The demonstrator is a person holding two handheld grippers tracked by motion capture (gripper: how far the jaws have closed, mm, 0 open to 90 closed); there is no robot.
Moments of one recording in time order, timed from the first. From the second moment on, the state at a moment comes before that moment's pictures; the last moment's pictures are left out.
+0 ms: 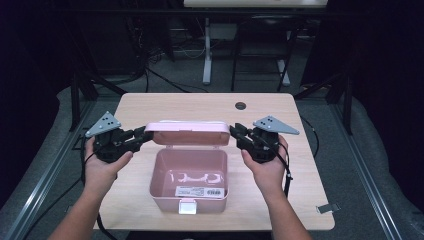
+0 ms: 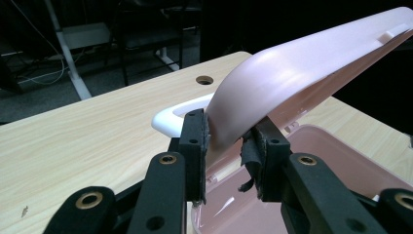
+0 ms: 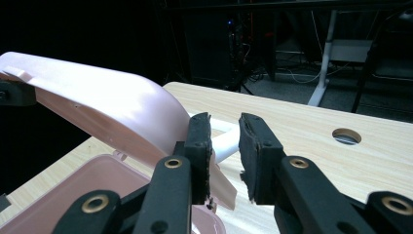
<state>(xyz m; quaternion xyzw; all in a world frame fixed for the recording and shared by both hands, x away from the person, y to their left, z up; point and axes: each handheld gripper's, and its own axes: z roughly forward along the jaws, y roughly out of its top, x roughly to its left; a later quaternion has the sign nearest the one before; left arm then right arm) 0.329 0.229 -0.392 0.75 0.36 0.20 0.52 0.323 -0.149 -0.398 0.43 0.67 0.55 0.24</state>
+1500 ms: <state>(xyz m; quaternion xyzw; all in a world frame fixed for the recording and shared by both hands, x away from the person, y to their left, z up) 0.284 0.230 -0.401 0.76 0.36 0.20 0.50 0.318 -0.150 -0.396 0.43 0.68 0.55 0.23</state>
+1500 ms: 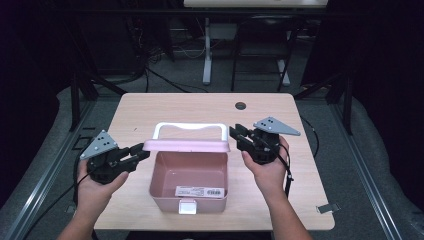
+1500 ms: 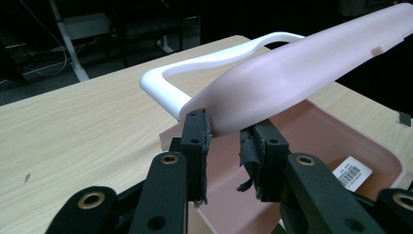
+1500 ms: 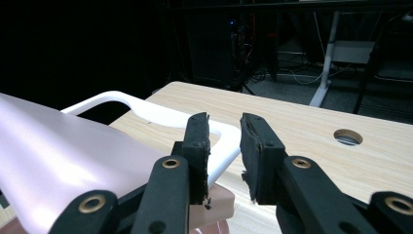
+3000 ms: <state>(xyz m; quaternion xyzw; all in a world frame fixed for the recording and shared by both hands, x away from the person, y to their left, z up) 0.256 0.236 -0.425 0.77 0.37 0.18 0.50 0.323 -0.151 -0.402 0.44 0.68 0.55 0.23</state>
